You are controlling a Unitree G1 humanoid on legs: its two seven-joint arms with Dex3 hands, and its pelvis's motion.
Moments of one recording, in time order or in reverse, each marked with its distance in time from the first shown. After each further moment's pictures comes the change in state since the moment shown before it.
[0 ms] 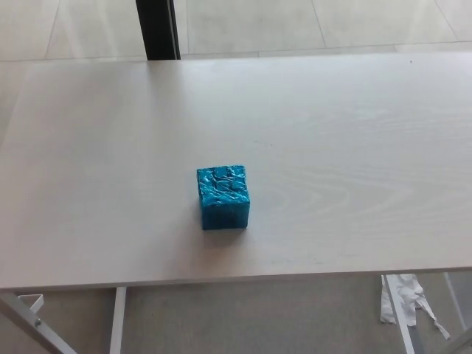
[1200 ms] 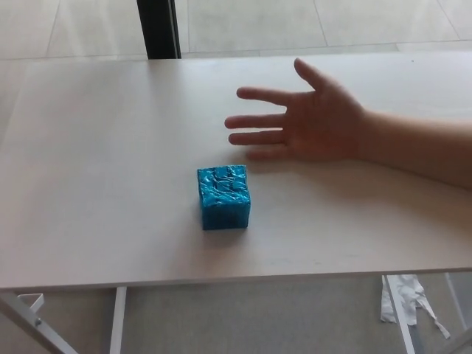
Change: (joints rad) left_arm -0.021 -0.010 0.079 0.027 -0.038 0.000 -0.053; right_arm -0.132 0.039 -0.342 -0.930 0.259 0.024 0.041
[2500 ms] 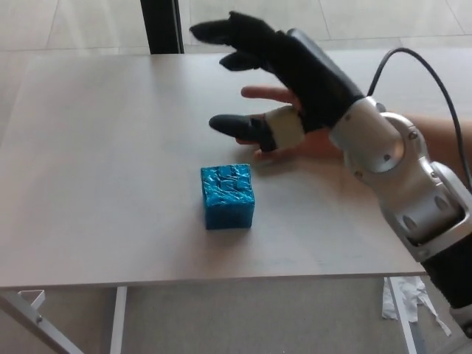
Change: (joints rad) left_arm -0.002 -0.001 -0.032 0.005 0.002 0.000 0.000; right_arm -0.774 0.312 1.127 -0.087 -0.434 0.293 0.001
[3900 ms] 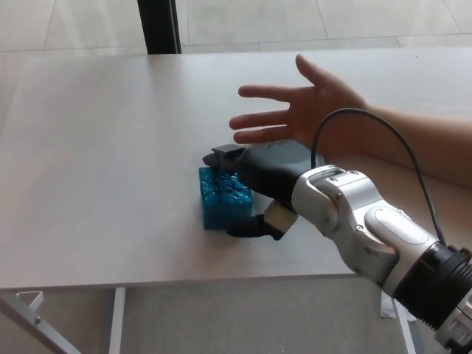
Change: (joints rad) left_arm -0.032 0.005 -0.032 0.000 -0.001 -0.016 -0.007; right_arm 0.001 0.022 0.283 0.183 -0.460 0.139 0.137
